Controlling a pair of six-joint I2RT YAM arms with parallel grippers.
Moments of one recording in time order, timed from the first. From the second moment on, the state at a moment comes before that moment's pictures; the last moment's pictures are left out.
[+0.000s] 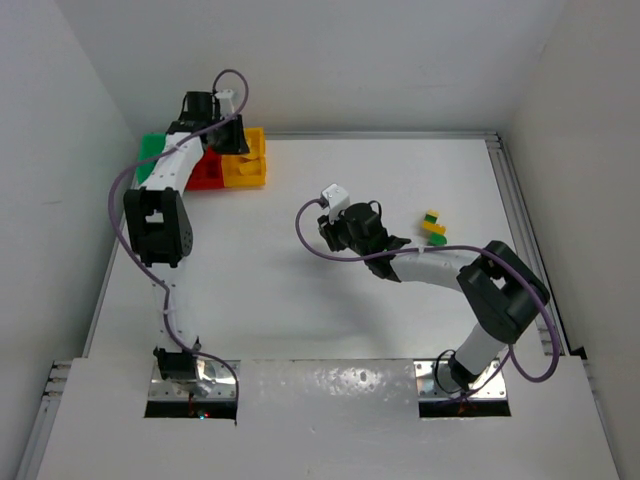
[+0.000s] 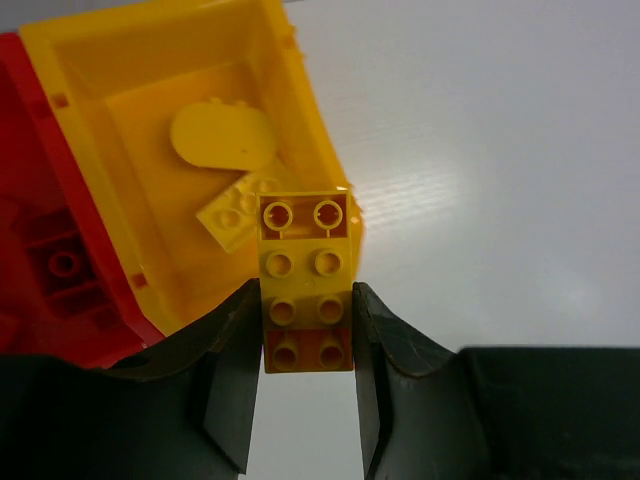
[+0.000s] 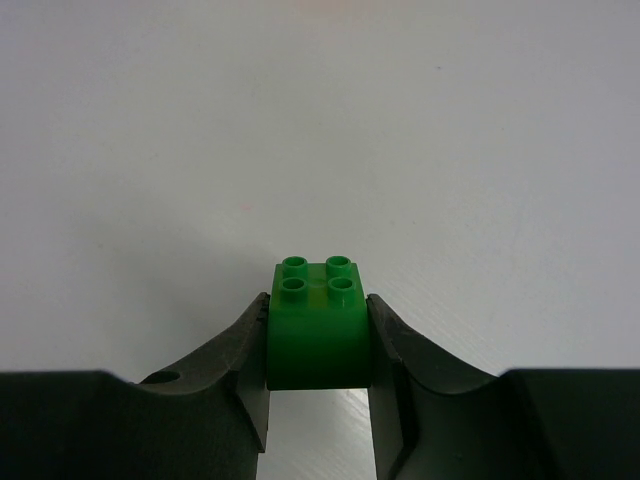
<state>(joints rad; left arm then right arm) -0.01 2.16 2.00 -0.60 0.36 -0.01 0.72 1.66 0.81 0.42 0.09 -0.06</state>
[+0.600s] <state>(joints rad) -0.01 2.29 2.09 -0.54 0.21 0.03 0.72 1.64 0.87 0.39 0.04 -0.10</state>
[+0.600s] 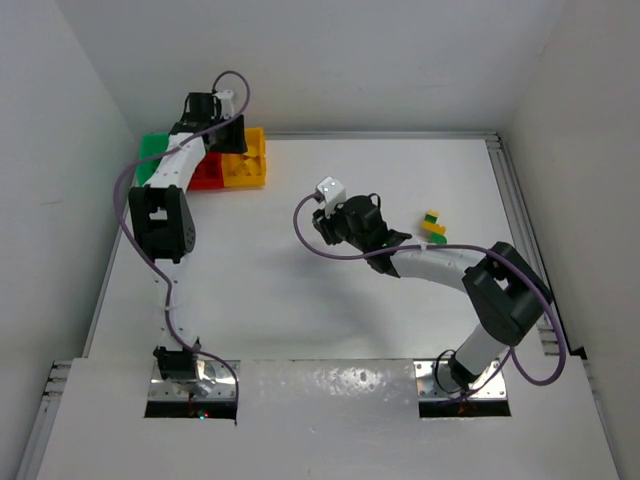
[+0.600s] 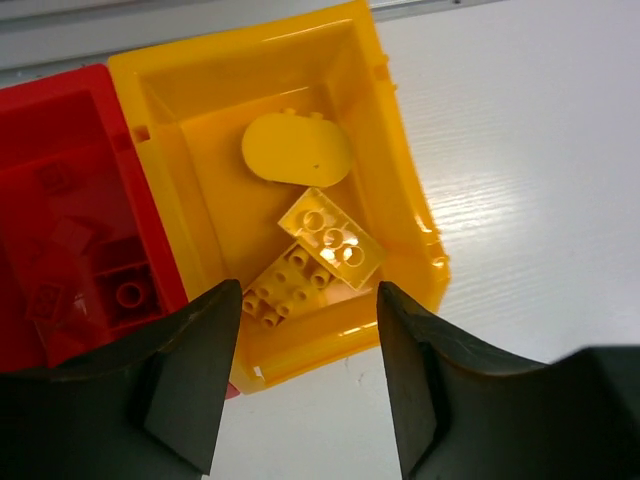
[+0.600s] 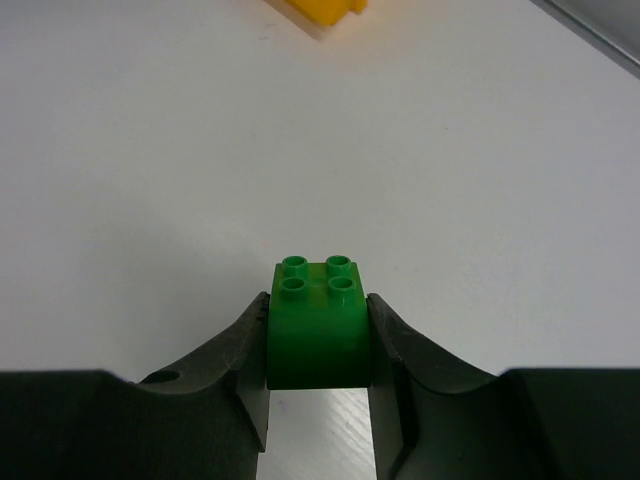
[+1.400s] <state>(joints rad) -0.12 1.88 1.60 -0.57 1.16 -0.08 0.72 1.78 1.01 0.76 -0.05 -0.11</state>
